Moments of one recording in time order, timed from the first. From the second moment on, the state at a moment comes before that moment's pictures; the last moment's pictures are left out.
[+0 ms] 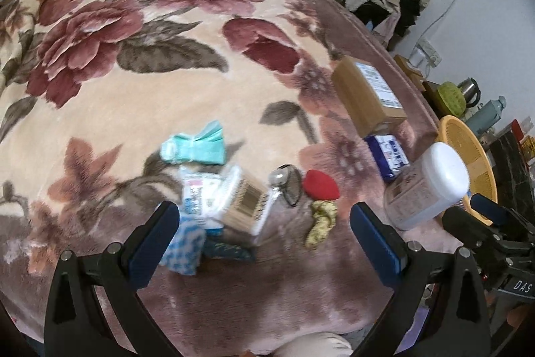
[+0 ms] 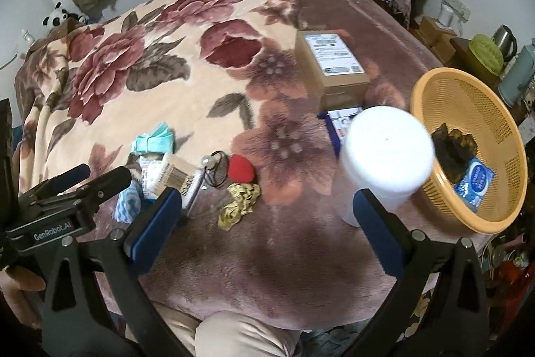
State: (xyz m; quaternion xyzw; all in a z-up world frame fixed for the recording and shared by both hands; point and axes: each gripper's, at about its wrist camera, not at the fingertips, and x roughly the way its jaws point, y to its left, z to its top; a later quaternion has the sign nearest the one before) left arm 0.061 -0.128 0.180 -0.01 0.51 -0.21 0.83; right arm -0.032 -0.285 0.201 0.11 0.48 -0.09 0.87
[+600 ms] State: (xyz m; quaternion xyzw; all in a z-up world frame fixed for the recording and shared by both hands) left arm 0.079 -0.055 0.096 -0.03 0.56 -0.15 0.81; right arm -0.007 -0.251 0.135 0.13 0.54 -0.05 0.83
